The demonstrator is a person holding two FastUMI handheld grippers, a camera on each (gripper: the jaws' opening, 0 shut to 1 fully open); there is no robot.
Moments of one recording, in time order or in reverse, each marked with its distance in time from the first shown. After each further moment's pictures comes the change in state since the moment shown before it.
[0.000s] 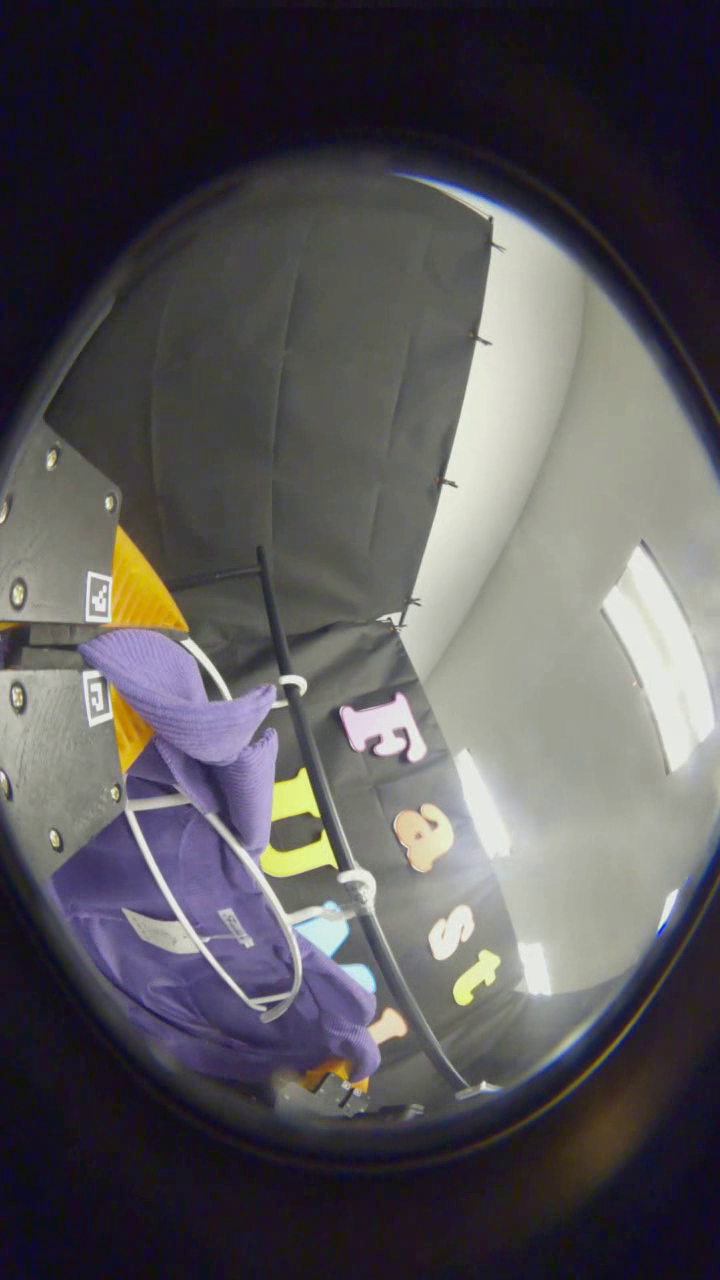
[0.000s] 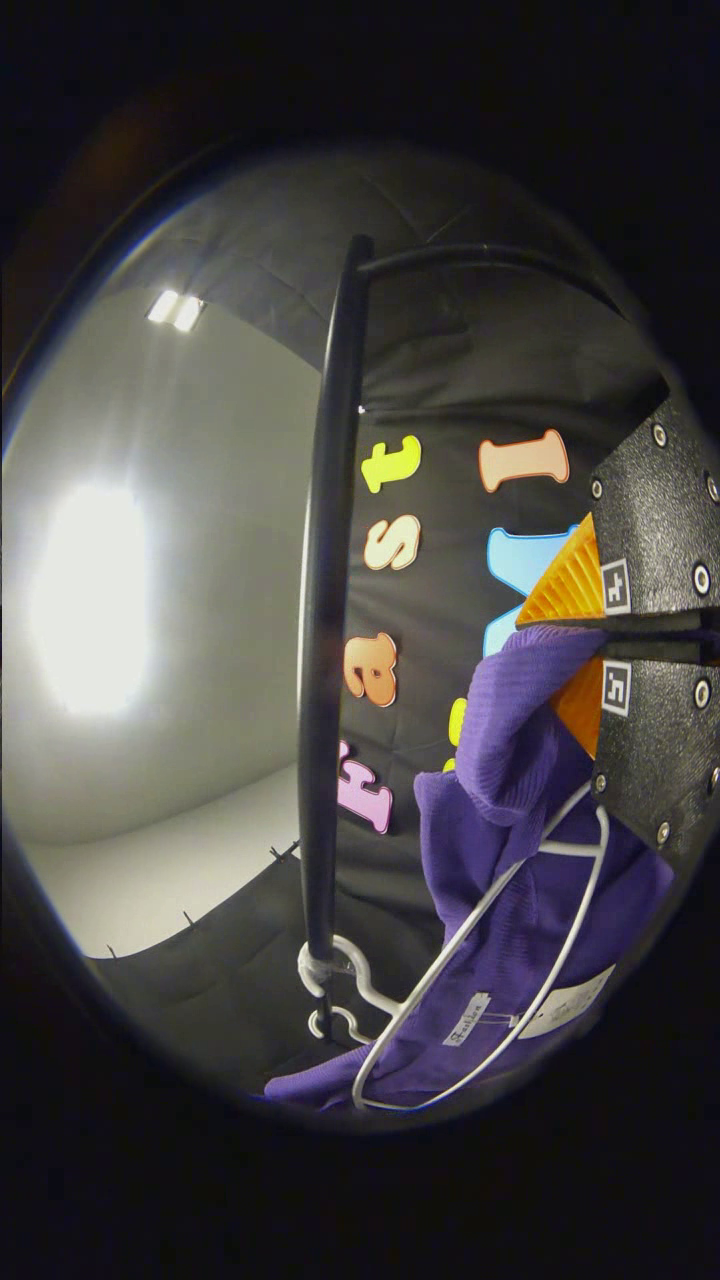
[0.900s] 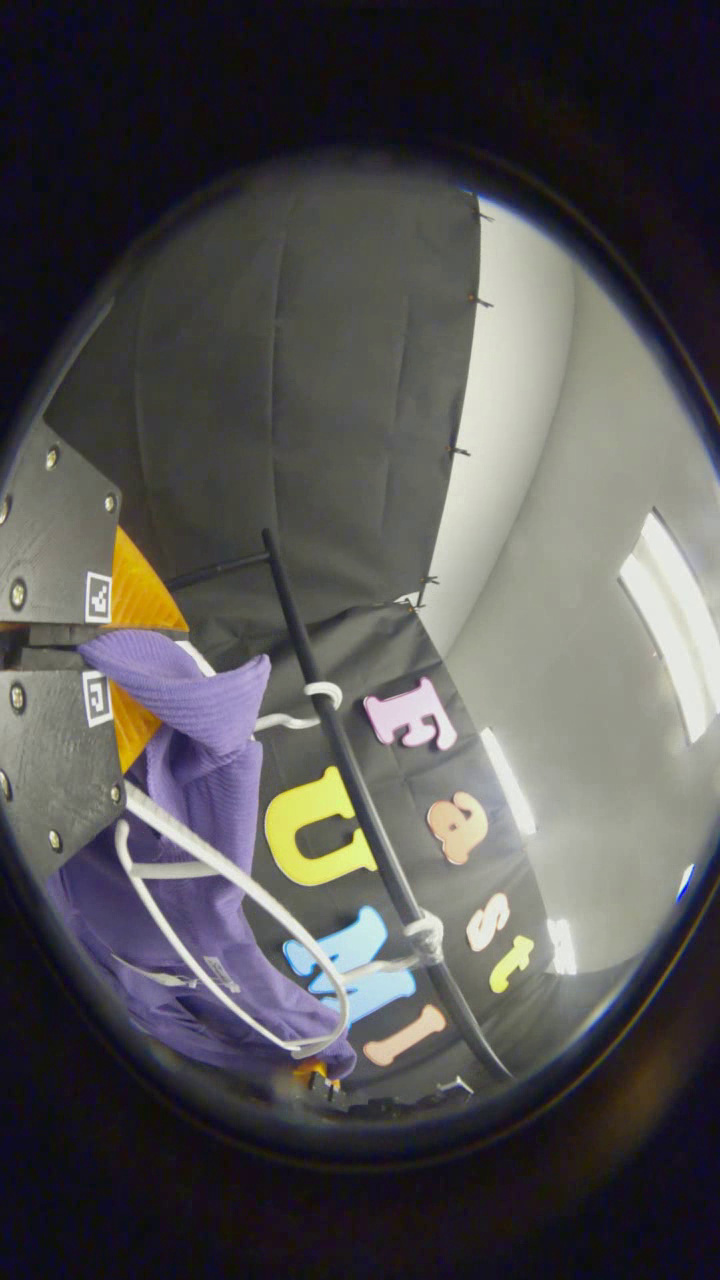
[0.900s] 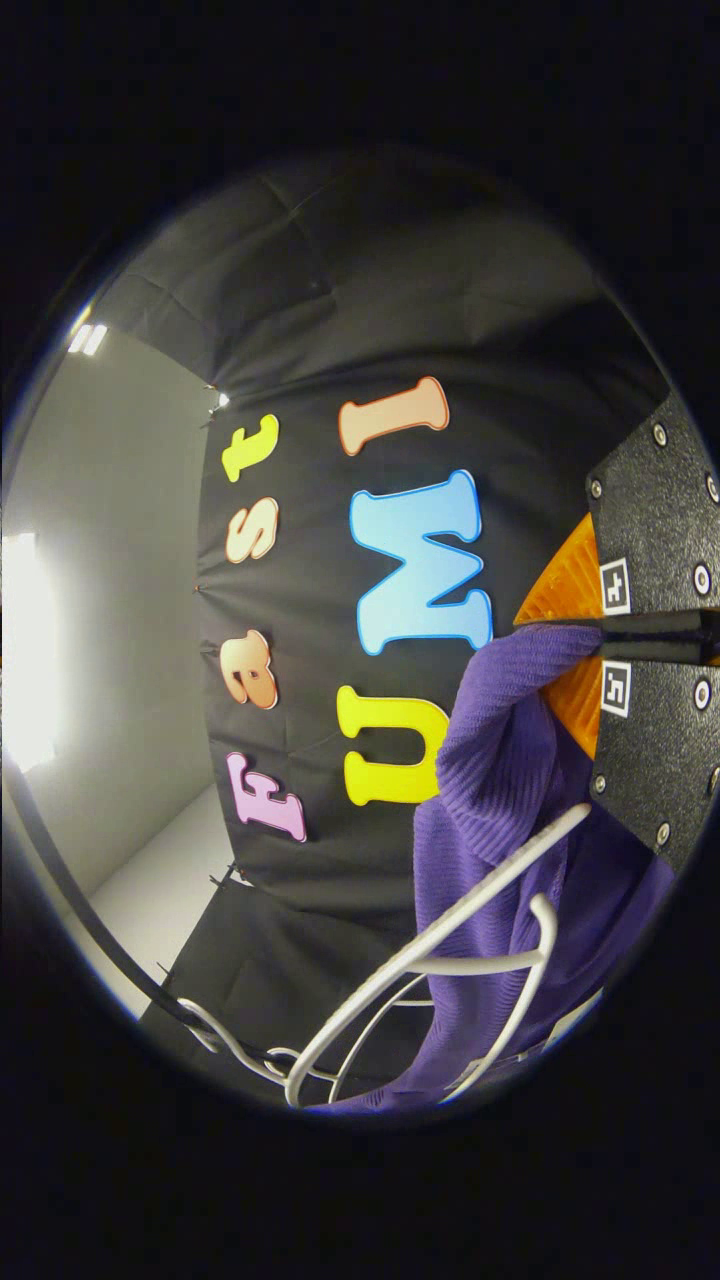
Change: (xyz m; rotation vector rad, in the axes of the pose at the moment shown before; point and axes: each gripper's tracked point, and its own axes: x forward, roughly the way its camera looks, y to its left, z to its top) left arm 0.064 -0.001 -0.055 0.049 0.083 -0.071; right arm 0.013 0.045 -0.136 0.169 0.334 0.046
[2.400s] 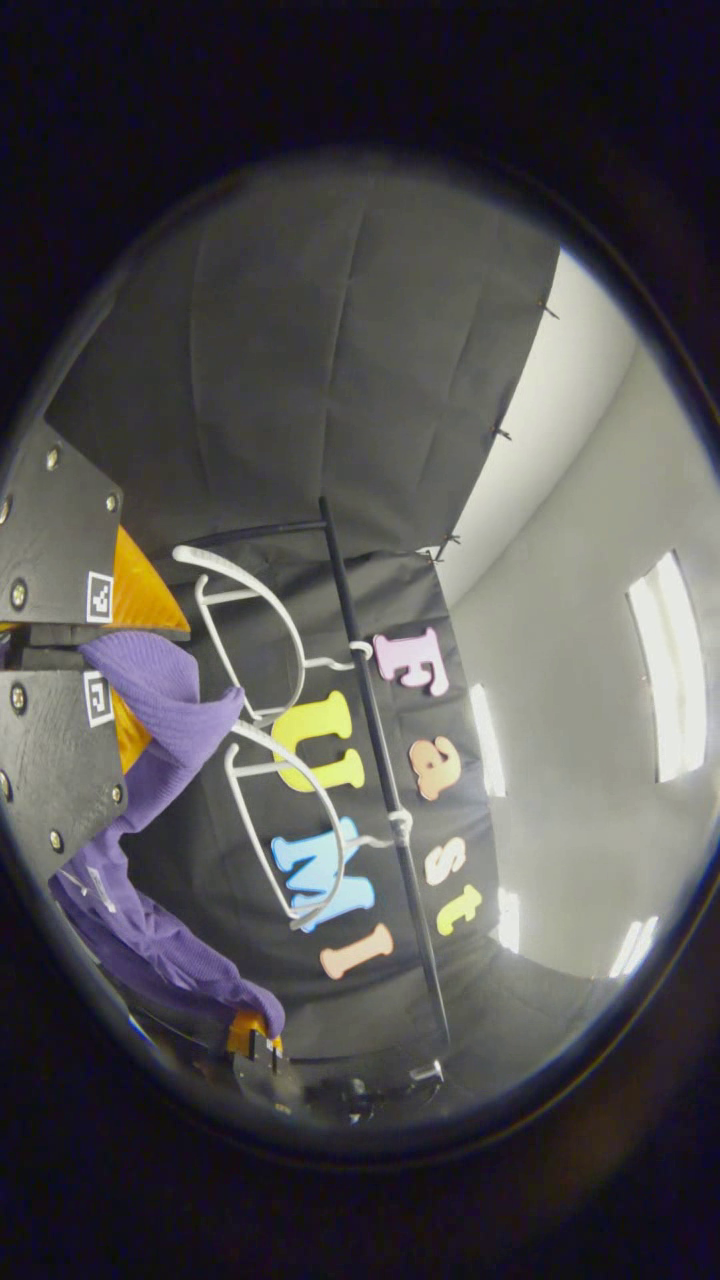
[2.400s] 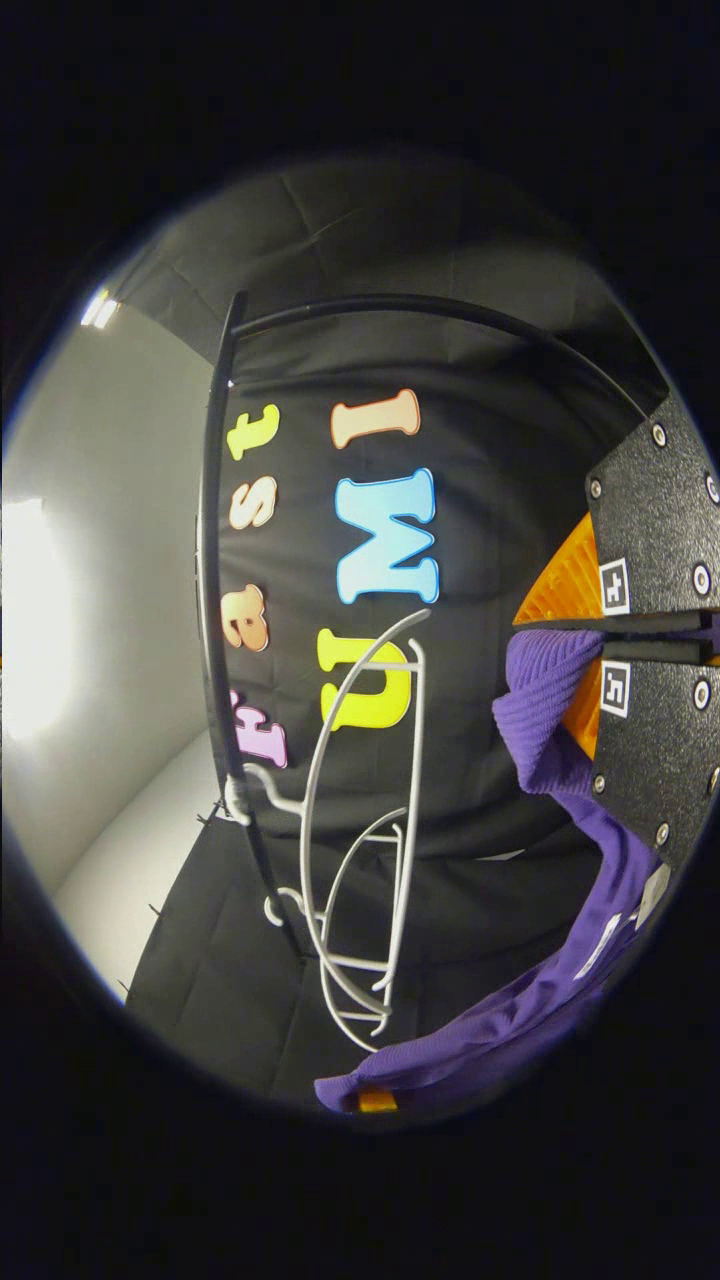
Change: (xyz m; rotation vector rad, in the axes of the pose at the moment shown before) left arm -0.132 0.009 -0.020 -0.183 -0.025 -0.249; right arm -0.228 0.075 0.017 -0.046 0.065 0.092
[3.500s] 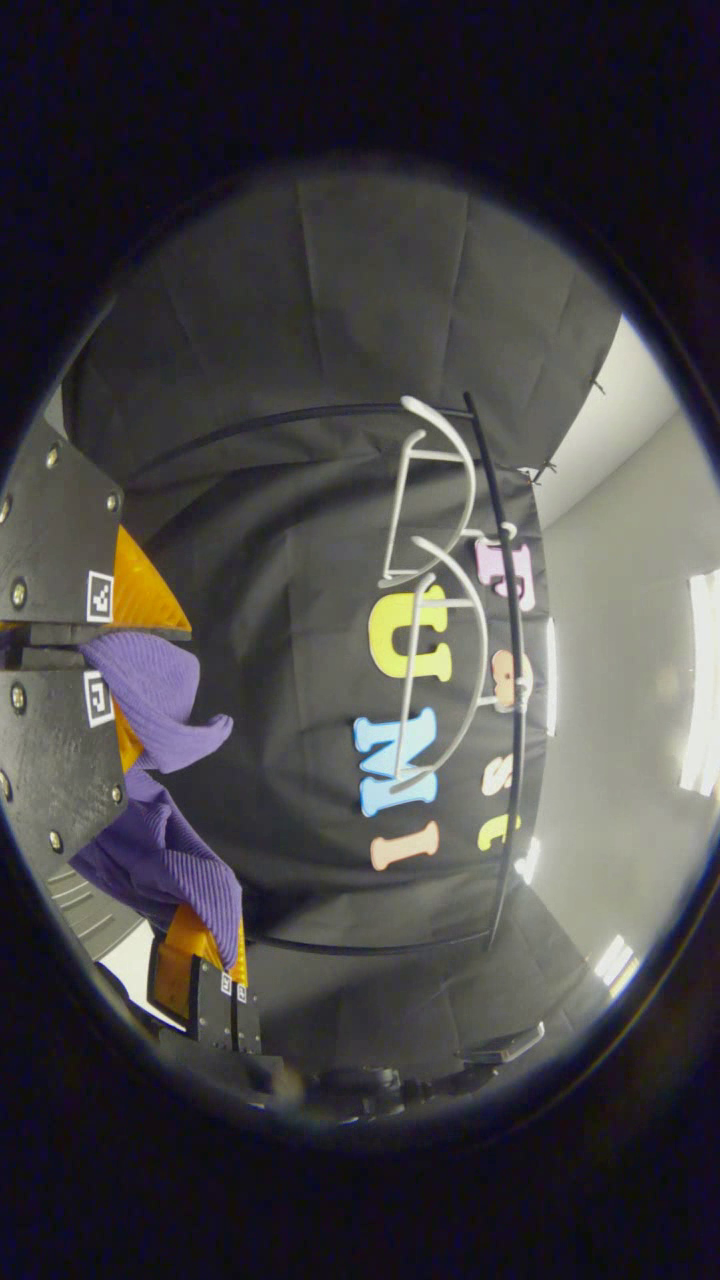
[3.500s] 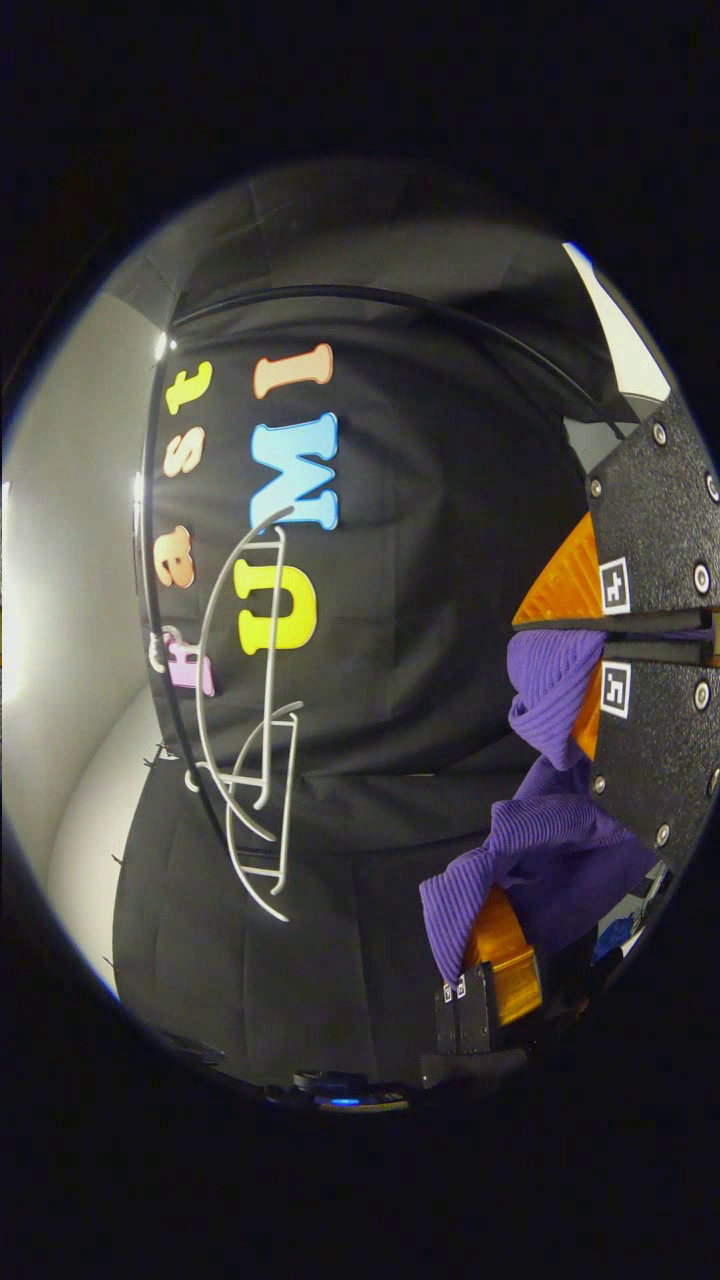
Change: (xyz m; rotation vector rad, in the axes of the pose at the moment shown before) left arm -0.066 -0.117 -0.163 -0.117 0.293 -0.274; right arm -0.122 0.101 -0.129 0.014 0.277 0.145
